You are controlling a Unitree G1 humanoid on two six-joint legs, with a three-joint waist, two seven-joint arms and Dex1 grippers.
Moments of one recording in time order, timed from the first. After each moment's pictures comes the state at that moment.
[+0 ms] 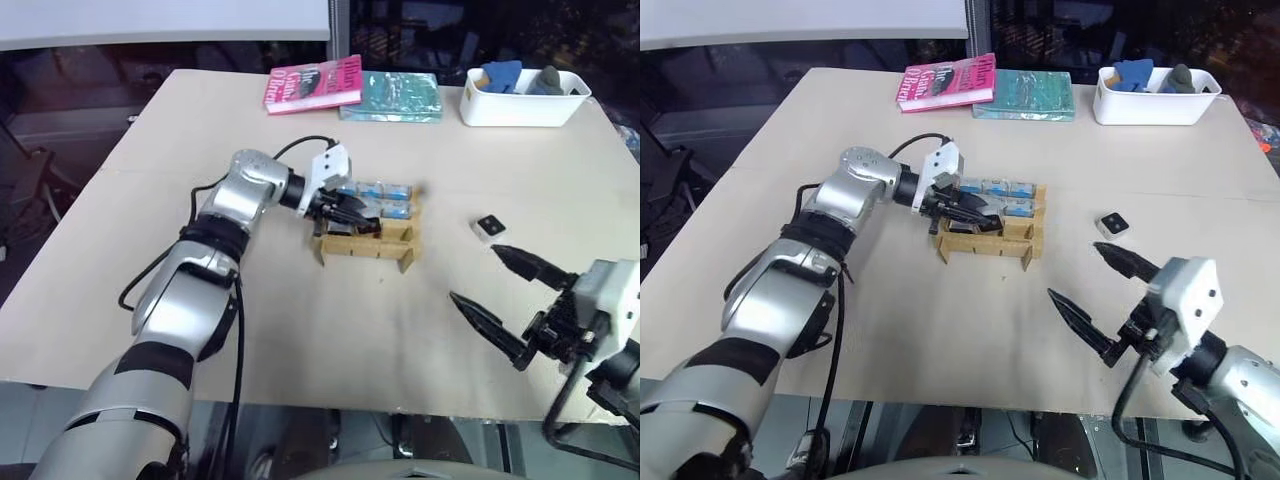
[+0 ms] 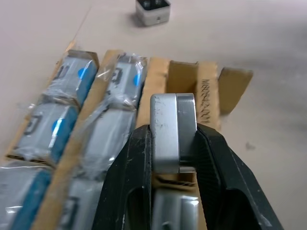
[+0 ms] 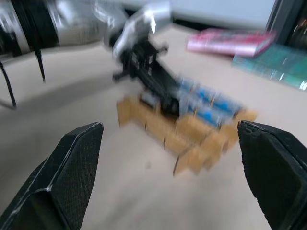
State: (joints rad) left arm -1.16 0.46 -0.40 0.89 -0.16 0.05 -1.40; right arm 0.37 -0.64 -0.39 -1.01 0.83 0.46 0.48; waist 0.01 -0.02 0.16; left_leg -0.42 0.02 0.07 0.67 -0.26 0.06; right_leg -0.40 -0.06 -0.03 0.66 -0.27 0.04
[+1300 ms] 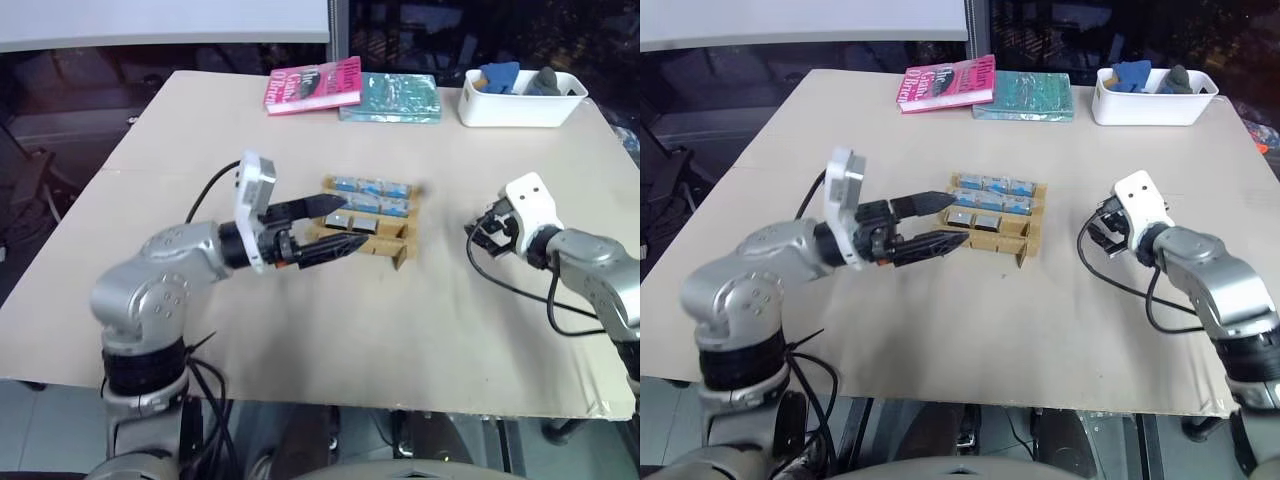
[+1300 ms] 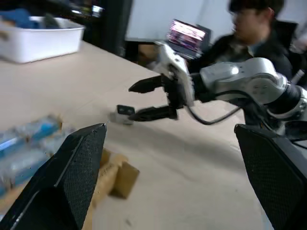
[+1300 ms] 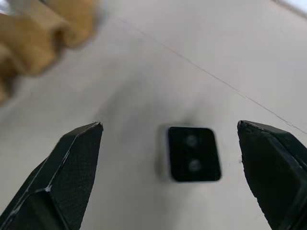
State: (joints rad) left arm -0.42 0.46 0.27 -0.54 -0.77 1.05 -0.88; right arm -0.49 -0.78 0.11 -0.12 0.43 0.81 0.29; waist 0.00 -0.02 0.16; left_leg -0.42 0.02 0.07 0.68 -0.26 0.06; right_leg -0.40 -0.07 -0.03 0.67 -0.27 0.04
